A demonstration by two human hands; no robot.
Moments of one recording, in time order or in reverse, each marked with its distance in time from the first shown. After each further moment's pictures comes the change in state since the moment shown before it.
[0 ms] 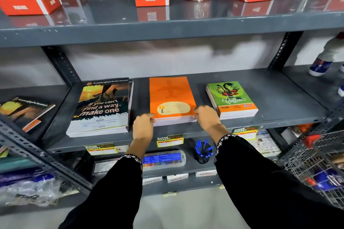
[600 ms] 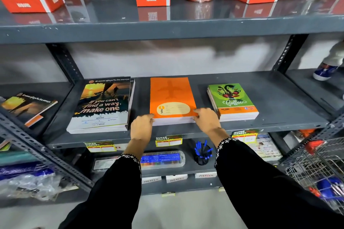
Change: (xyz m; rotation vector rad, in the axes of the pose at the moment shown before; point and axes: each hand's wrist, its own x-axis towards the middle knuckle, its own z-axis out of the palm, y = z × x) left_hand -0.007 0.003 -0.006 0.238 -0.039 0.068; right_hand -0.011 0.001 -0.003 0.103 0.030 0.001
